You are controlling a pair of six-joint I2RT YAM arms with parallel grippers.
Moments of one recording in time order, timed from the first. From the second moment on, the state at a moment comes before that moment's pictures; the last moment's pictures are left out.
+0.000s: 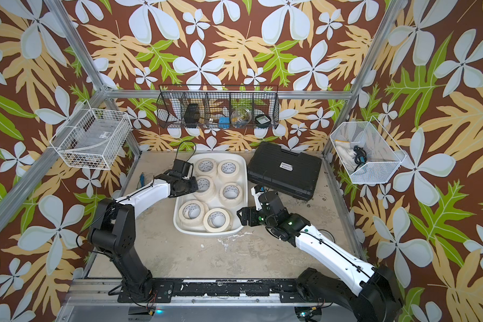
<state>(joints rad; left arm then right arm) -0.30 1.76 1.27 -0.47 -0.04 -0.53 0.65 1.10 0.78 -0.37 -0.11 0.51</state>
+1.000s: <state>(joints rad) 0.01 1.96 1.65 -0.69 -0.10 -0.57 0.65 1.02 0.74 -0.38 -0.08 0.51</state>
